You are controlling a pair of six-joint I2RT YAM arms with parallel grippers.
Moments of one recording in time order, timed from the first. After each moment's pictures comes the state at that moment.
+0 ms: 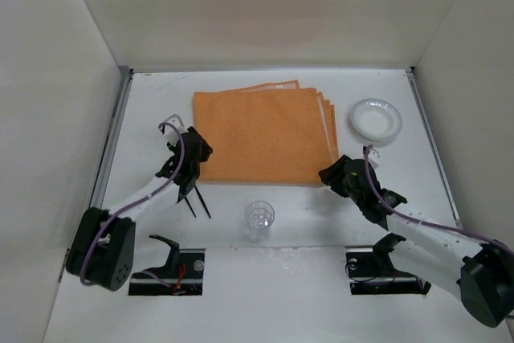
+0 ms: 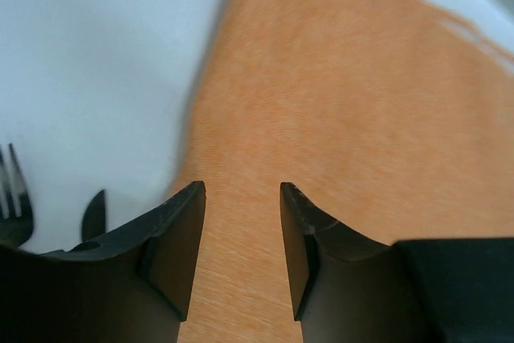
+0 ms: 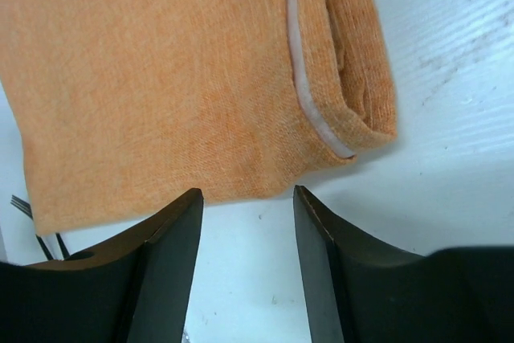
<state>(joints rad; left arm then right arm) -0.36 1.24 0.52 0.18 -0.47 -0.73 0.57 0.92 0.35 -0.05 0.27 1.03</state>
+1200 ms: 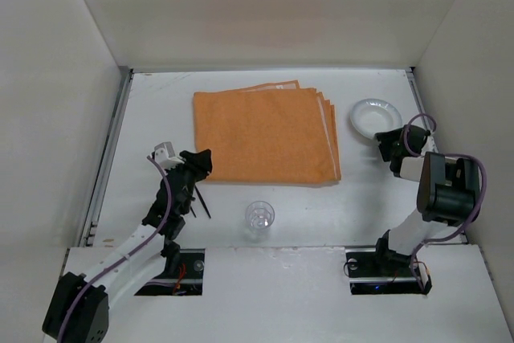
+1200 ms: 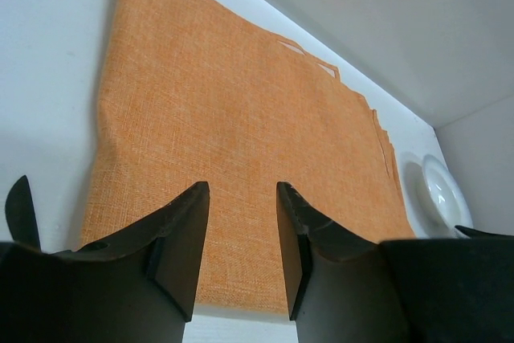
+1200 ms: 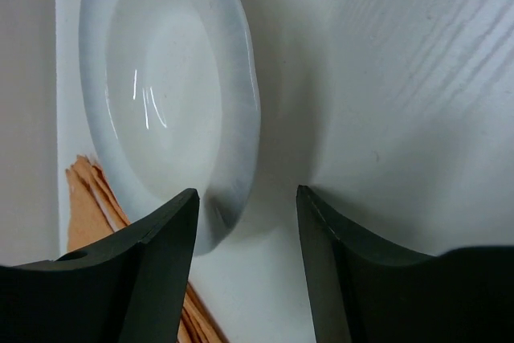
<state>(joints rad) -0.47 0.71 0.14 0.48 -0.38 -0.70 -0.26 1.62 0.60 0.43 0.00 1.04</state>
